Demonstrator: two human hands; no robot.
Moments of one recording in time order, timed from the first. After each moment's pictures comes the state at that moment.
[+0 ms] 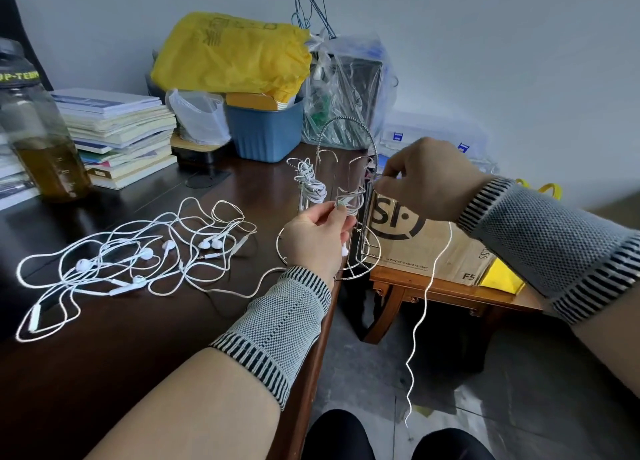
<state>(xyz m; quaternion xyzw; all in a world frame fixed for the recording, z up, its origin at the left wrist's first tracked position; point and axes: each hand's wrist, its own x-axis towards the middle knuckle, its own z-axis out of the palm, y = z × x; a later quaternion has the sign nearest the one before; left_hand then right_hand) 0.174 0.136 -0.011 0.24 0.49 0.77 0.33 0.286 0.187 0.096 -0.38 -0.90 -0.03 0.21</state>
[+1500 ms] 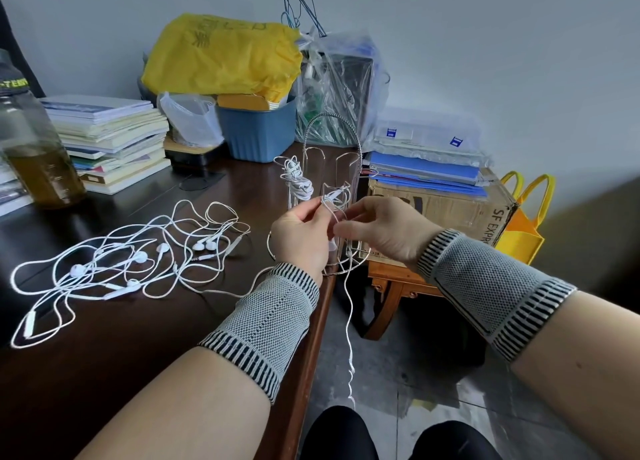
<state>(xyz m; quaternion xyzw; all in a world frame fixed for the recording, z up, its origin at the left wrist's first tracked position) 0.163 0.144 -0.021 0.25 0.56 0.74 0.28 0.279 0.190 0.025 -0.39 -0.81 0.38 0.21</state>
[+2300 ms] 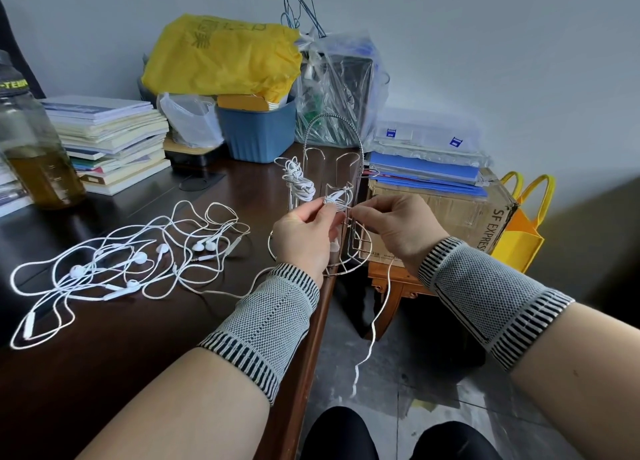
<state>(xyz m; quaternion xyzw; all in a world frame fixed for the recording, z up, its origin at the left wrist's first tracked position) 0.168 0.140 -0.018 0.25 0.52 0.75 0.30 0.282 0.191 0.016 -0.39 -0.72 0.43 0.38</state>
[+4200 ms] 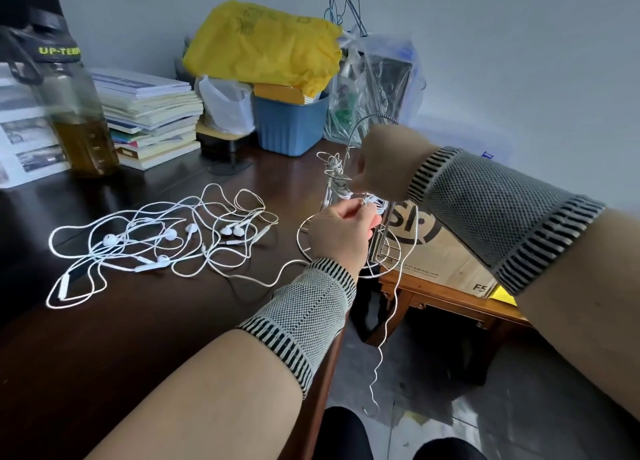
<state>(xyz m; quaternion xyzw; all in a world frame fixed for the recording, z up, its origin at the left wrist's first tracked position) 0.173 0.135 -0.012 0.28 0.55 0.74 0.27 0.210 0.181 0.106 -0.38 -0.91 -0.15 0.07</state>
